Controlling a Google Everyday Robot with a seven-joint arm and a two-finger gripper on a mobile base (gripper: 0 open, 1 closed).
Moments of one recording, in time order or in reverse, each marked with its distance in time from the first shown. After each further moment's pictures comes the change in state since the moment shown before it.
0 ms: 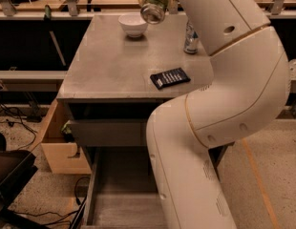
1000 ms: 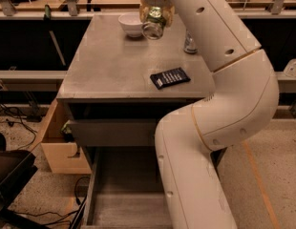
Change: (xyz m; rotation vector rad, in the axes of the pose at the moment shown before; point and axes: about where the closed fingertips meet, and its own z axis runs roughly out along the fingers) arm 0.008 -0.005 0.065 -0.055 0.039 0.058
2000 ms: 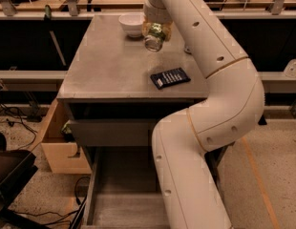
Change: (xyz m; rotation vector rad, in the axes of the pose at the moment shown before) arm -0.004 -0.006 0.076 -0.025 0.065 0.056
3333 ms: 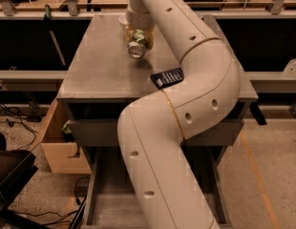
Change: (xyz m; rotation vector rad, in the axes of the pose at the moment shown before) arm 0.026 0.053 0.041 -0.013 0.177 -0.034
